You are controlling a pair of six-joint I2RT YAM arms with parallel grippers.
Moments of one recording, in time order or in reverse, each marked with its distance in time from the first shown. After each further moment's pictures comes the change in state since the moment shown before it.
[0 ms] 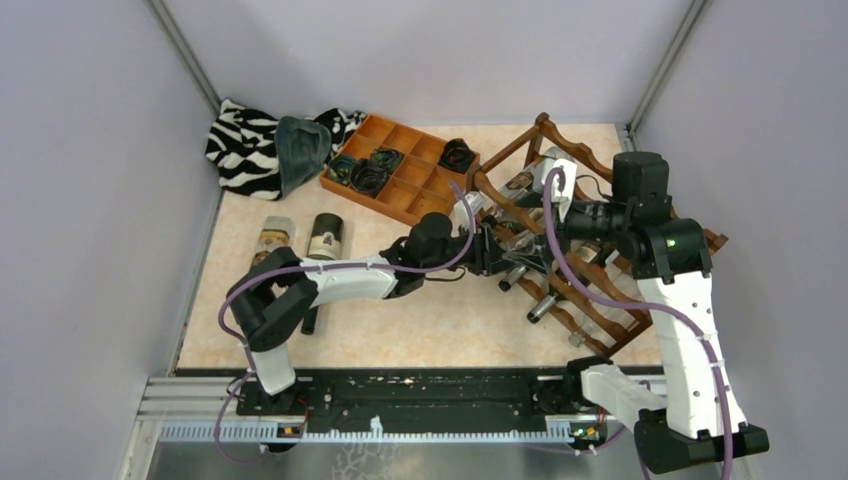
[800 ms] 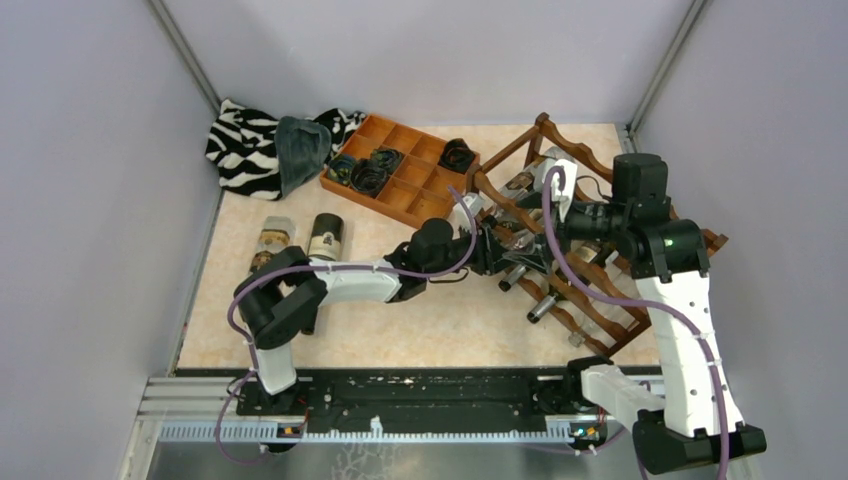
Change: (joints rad) left arm -0.014 0.038 -0.005 0.095 -0.091 0.033; right arm -0.021 -0.003 -0.028 0.014 -0.010 0.003
